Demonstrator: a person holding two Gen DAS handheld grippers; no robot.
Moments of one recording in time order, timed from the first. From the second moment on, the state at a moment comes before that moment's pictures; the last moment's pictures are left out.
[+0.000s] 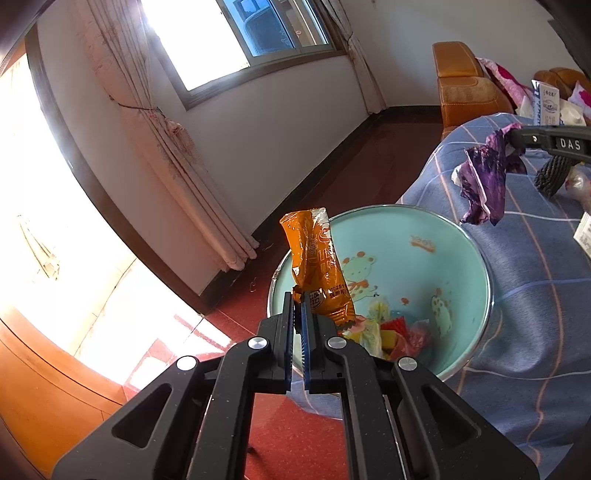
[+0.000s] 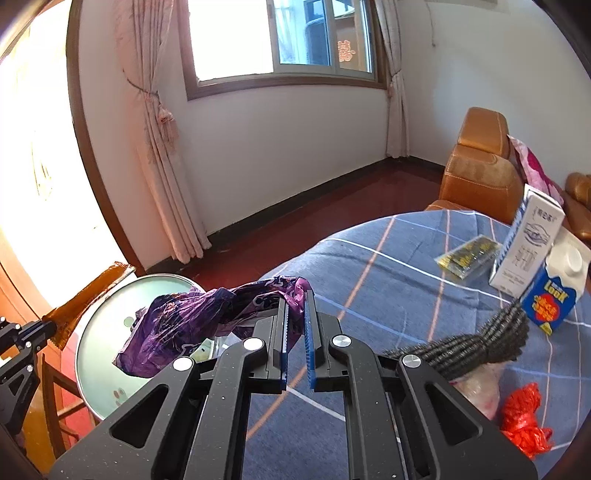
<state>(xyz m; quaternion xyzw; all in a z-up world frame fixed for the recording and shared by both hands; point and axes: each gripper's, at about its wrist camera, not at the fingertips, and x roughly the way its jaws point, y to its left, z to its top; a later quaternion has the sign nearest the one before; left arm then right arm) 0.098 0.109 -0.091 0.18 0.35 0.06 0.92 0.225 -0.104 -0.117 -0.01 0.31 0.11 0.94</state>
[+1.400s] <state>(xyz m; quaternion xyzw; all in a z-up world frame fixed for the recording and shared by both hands) 0.100 0.115 -0.095 0.18 0.35 0.06 0.92 0.235 -0.060 -0.118 -0.05 0.31 0.14 0.94</state>
